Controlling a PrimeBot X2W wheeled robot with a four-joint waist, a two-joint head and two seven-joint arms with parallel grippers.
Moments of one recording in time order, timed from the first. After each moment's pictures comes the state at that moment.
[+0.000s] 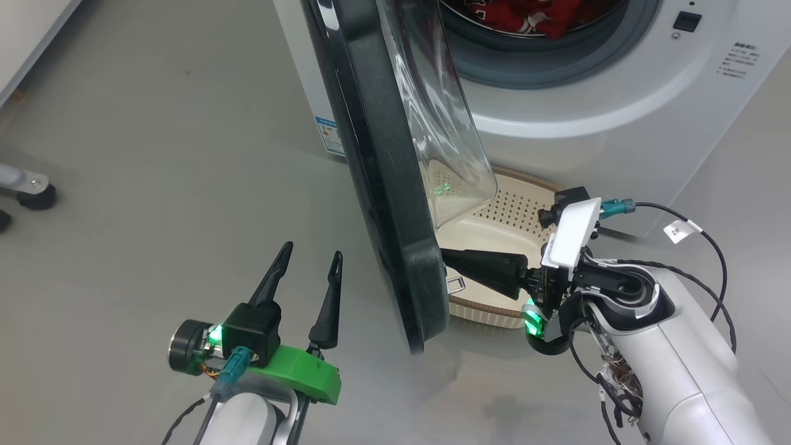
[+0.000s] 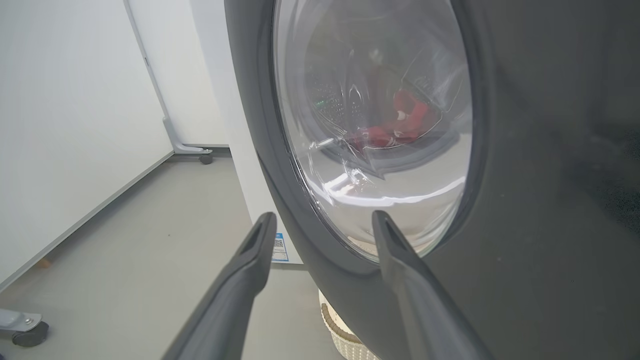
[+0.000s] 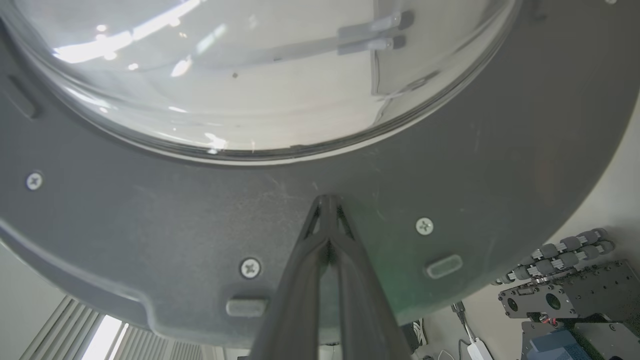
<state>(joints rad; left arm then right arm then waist) -0.23 0.03 -0.47 0.24 -0.35 0.12 -0.26 -0.48 -0.07 0.36 0.39 1.76 0.00 0.88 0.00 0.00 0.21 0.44</state>
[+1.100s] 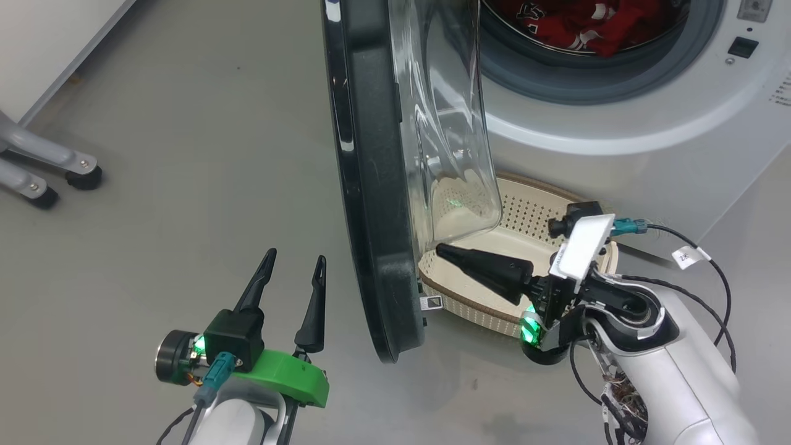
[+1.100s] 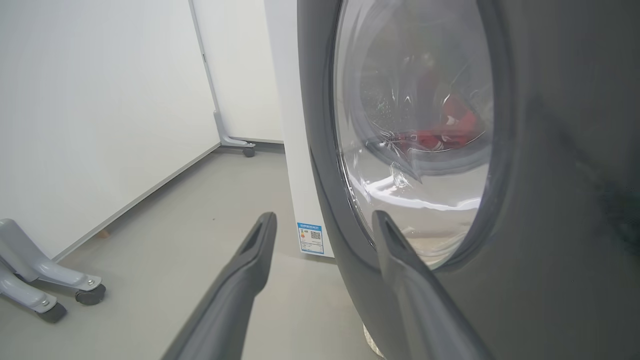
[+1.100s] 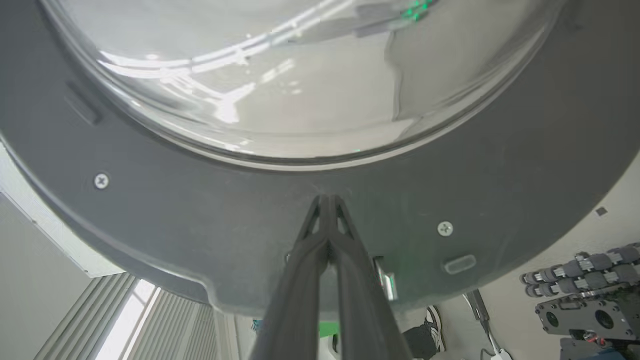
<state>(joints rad) -0.19 0.04 -0.43 0.23 -0.36 0.12 -0.26 -0.39 -0.06 0.35 0.29 1.81 -0.02 0.79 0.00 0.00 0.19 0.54</state>
